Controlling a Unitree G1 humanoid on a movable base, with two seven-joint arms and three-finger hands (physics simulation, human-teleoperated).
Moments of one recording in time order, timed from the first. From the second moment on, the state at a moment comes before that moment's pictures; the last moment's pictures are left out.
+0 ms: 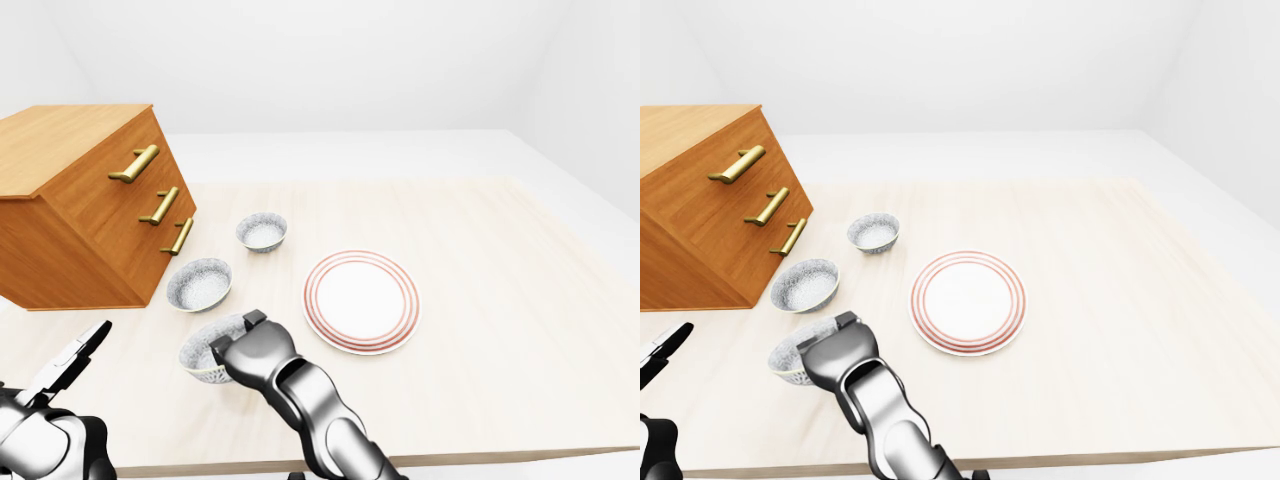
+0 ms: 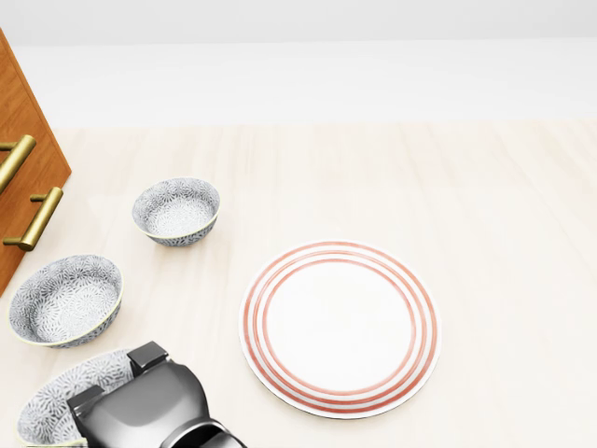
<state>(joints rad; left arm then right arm) 0.11 0.09 0.68 -0.31 -0.18 0.09 0.51 -0.10 0.33 0.72 0.00 -1.54 0.09 0.70</state>
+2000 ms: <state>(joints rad) 0.12 0.09 0.68 -0.31 -0.18 0.09 0.51 0.23 -0.03 0.82 -0.60 -1.44 0.09 0.42</state>
